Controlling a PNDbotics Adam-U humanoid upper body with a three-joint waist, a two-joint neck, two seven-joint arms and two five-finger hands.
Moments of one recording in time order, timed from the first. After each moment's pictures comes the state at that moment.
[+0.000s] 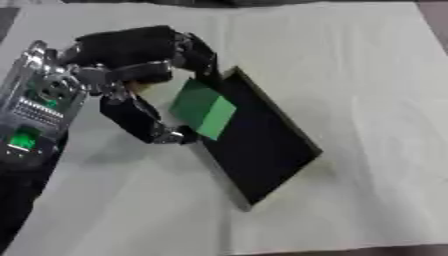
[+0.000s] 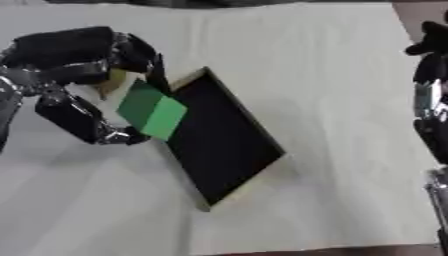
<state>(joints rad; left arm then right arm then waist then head) -0.86 0.35 -0.32 -1.77 -0.49 -0.29 -0.79 -0.15 -0.42 -0.14 -1.99 0.10 -0.39 -0.23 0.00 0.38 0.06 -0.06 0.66</state>
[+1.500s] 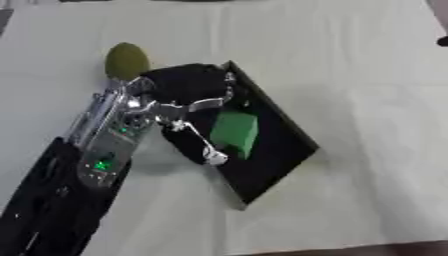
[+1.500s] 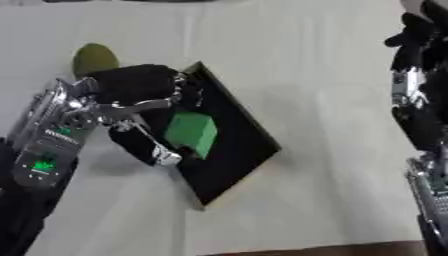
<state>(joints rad) -0.88 0.11 -0.39 -1.59 -0.85 -0.31 -0.79 -0.15 -0.42 -0.15 -1.99 0.11 -0.37 -0.25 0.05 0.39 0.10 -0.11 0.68</state>
